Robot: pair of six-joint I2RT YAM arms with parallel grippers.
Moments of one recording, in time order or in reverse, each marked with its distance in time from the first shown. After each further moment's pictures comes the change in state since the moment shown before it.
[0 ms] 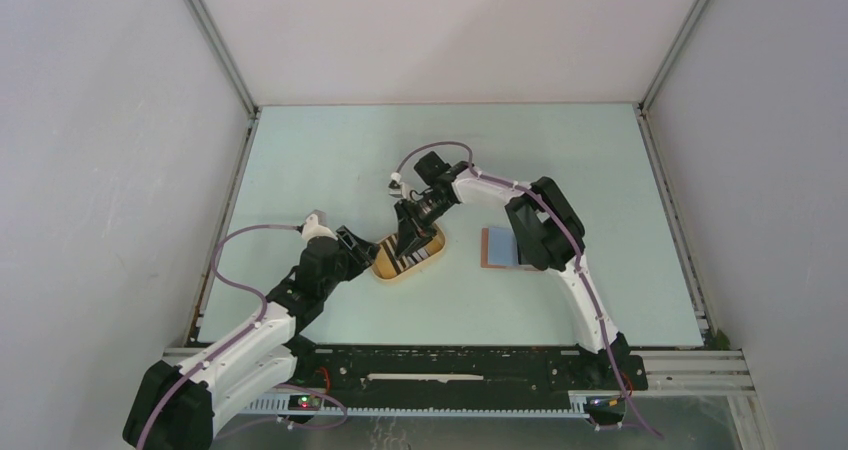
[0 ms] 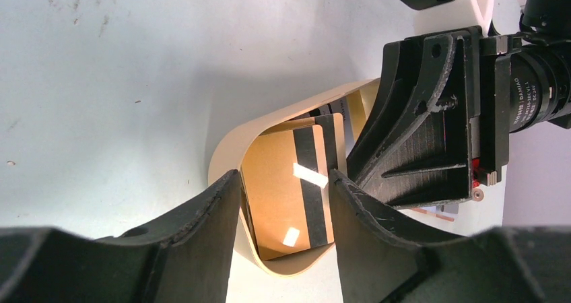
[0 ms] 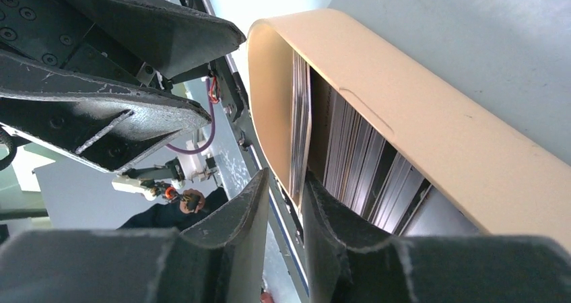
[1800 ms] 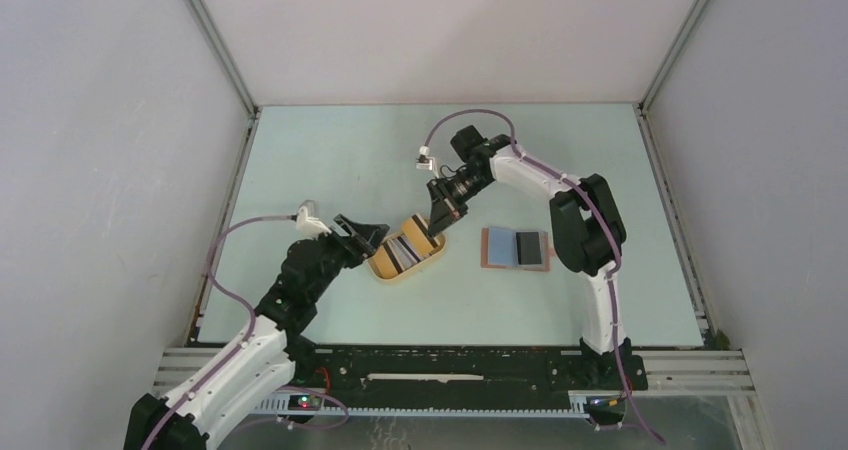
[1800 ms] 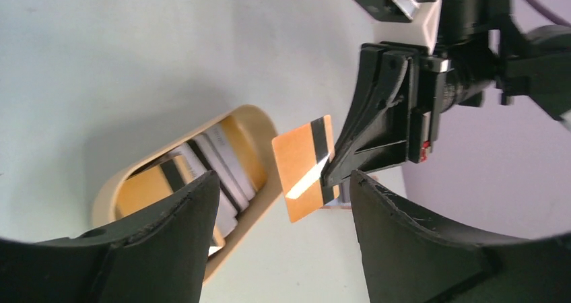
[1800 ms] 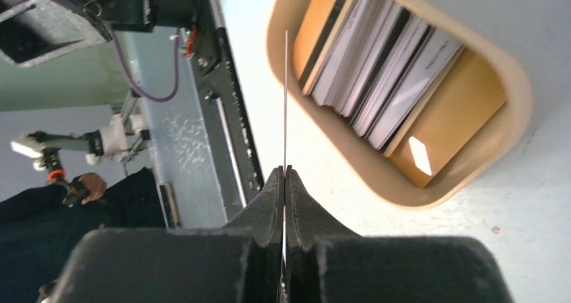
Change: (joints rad) left arm 0.000 -0.189 0.002 0.107 0.093 0.017; right arm -0.128 -0.213 -0.047 -0.231 0.053 -0.431
